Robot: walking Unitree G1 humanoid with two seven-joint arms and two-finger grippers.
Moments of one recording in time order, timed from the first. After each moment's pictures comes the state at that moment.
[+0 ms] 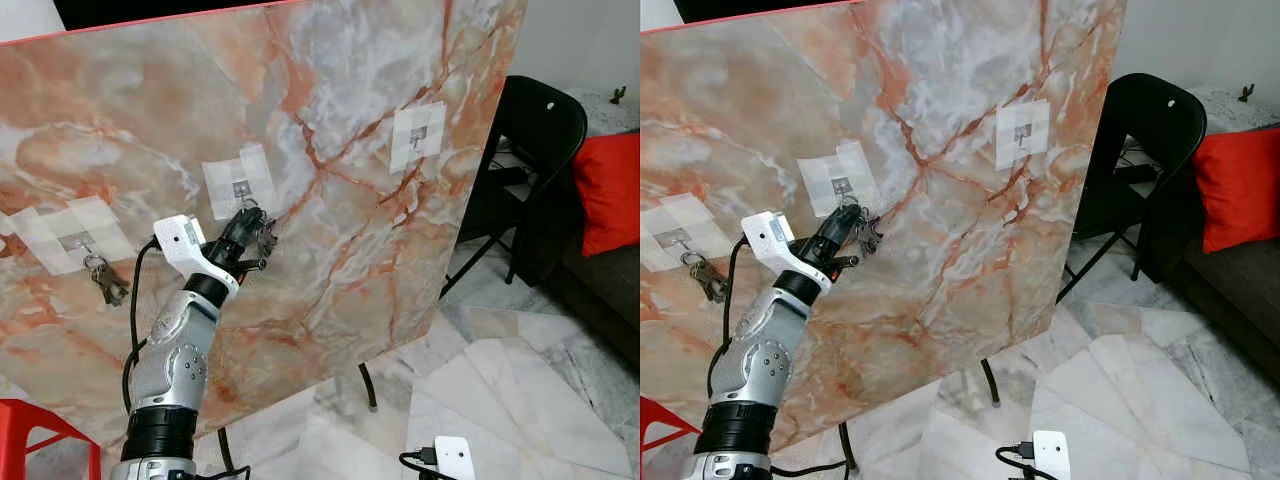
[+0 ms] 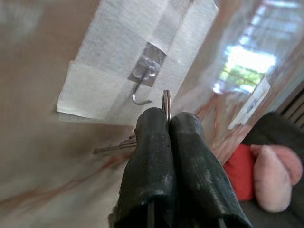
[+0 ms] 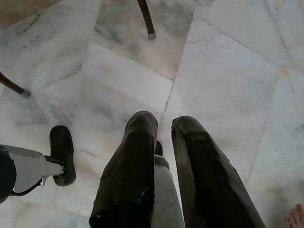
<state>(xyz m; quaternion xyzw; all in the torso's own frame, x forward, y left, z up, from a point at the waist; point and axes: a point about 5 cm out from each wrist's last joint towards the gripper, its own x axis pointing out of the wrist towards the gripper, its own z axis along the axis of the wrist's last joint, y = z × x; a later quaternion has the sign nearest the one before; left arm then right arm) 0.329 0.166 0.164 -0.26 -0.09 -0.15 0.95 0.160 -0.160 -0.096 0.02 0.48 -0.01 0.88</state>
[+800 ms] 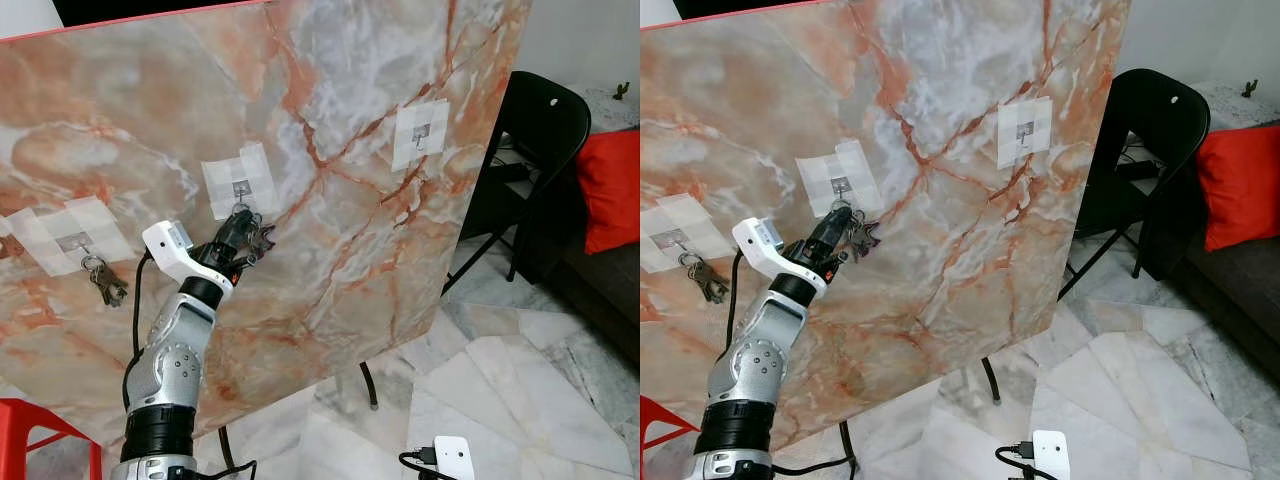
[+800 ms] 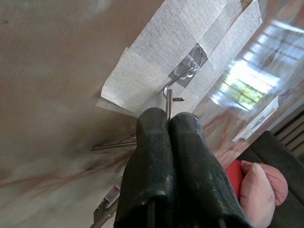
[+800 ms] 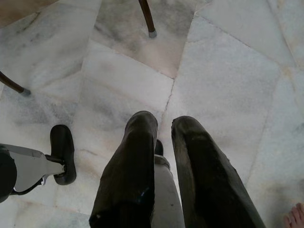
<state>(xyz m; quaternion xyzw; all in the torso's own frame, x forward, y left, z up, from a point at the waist) 0.328 0.174 0.157 -0.33 -0.08 -0.13 0.93 0.160 -0.160 -0.096 0.02 0.48 -0.01 0.88</state>
